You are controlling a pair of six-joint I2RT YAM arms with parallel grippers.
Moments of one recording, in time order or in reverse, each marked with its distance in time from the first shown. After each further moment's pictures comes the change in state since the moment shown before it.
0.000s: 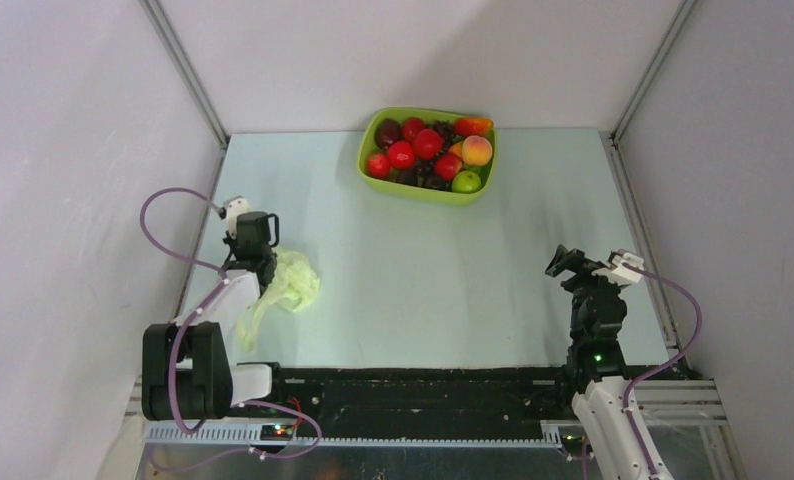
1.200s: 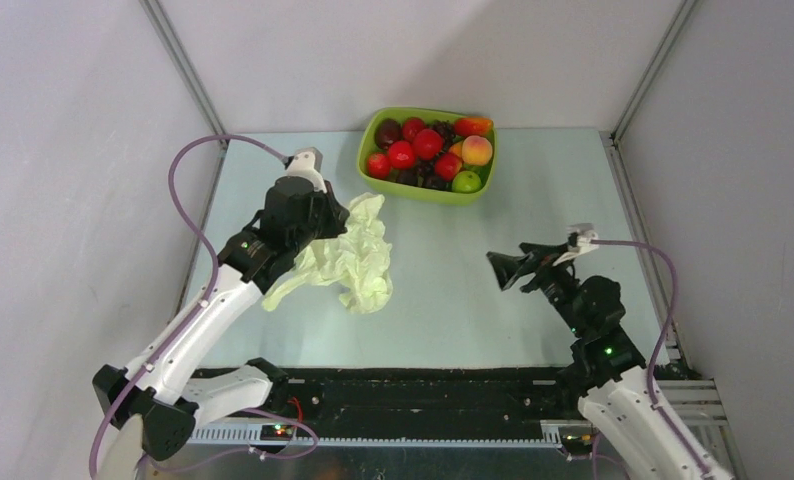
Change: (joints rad) left arm -0.557 -0.177 0.500 -0.479 0.350 -0.193; right arm 0.290 0.051 0.255 -0.153 -0.455 0.106
